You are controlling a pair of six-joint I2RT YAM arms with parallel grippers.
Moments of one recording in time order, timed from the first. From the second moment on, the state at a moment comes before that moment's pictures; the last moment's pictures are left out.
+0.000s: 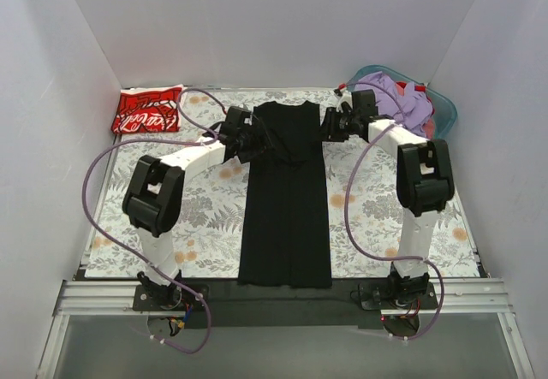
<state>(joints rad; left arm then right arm) -0.46 1.93 1.33 -0.19 0.11 -0.80 0.22 2.08 1.50 -0.18 -0.56 0.28</state>
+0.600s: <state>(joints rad) -0.68 1.52 0.98 -0.34 0.00 -0.79 0.49 1.47 0.91 -0.41 -0.31 0.26</state>
